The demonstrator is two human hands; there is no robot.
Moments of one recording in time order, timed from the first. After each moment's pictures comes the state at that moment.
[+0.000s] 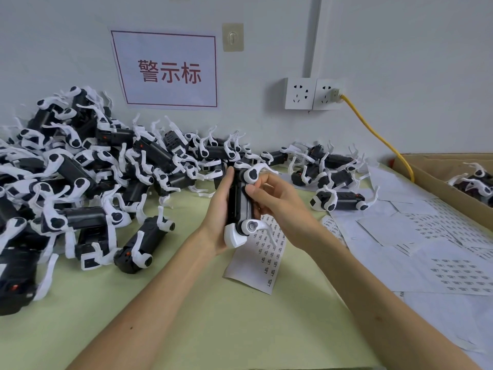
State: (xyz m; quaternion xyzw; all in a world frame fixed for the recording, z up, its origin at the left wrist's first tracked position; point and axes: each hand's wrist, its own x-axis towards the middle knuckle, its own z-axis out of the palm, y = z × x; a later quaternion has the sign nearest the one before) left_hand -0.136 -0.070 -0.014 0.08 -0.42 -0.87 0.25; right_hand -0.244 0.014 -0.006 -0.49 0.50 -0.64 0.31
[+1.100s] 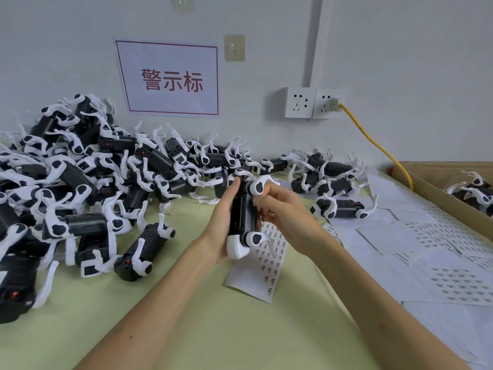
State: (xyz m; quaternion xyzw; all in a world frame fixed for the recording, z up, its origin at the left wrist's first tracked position) left_hand -0.138 -0.076 -0.021 0.07 -0.49 -0.84 0.23; right_hand -0.248 0.016 -0.001 -0.46 0.51 -0.64 0.33
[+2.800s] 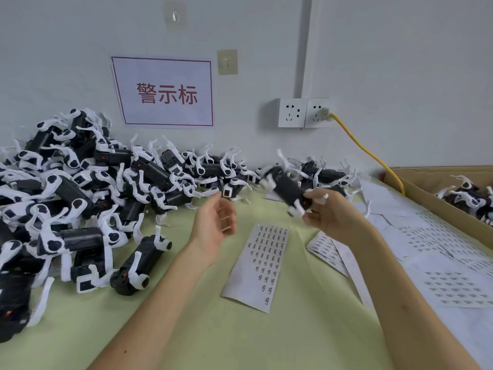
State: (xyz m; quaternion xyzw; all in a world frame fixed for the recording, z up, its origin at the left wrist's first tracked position) left_hand -0.134 -0.098 -0.019 0.23 -0.49 -0.76 0.35; right_hand -0.341 0.050 0.006 -0.24 0.51 -0.71 0.42
